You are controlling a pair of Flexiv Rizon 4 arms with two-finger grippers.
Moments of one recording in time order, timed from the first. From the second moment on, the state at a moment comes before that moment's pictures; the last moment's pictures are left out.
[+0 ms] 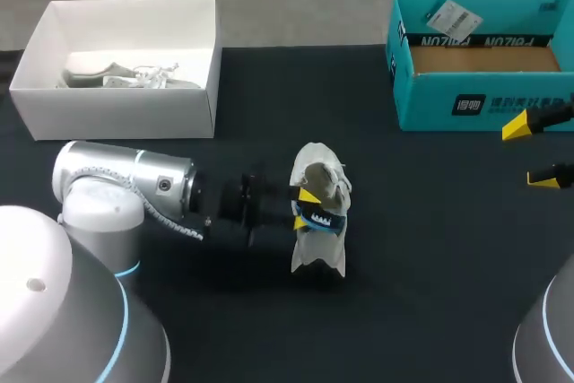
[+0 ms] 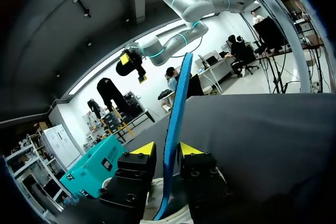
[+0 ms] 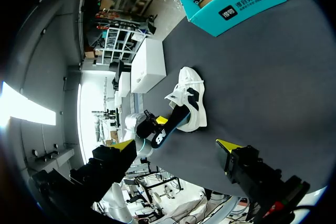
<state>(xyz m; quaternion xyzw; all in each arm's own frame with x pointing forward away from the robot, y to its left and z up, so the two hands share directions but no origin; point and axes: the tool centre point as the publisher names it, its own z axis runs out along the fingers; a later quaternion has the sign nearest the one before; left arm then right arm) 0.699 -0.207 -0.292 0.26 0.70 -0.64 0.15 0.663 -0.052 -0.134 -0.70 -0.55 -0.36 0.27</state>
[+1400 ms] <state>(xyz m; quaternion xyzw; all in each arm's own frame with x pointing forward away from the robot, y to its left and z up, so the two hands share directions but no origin) 0.725 -0.218 -0.305 0.26 0.72 -0.62 0.17 0.663 -0.052 -0.134 -0.70 -0.55 -0.36 0.27</state>
